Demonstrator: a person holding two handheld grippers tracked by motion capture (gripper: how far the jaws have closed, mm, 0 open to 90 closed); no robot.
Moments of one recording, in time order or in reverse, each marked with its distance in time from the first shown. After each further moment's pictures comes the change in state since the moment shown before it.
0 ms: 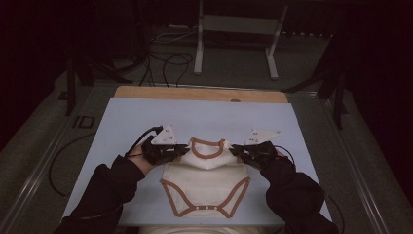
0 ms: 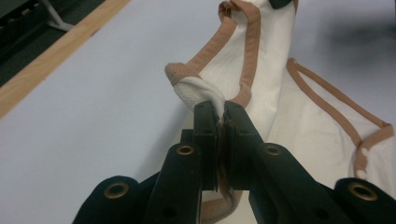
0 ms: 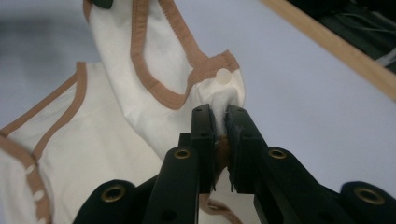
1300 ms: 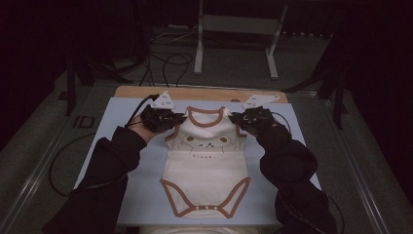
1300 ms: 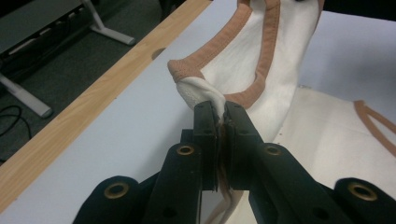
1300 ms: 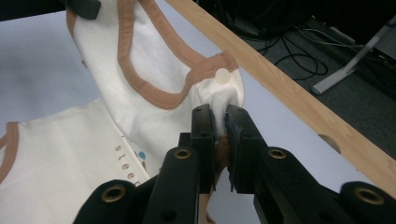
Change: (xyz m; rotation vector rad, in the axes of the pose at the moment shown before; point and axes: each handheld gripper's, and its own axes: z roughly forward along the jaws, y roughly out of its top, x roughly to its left) left arm 0.068 0.039 -0.005 -0.025 0.106 -0.055; right arm -0.058 0.059 0.008 -0.034 -0.097 0.014
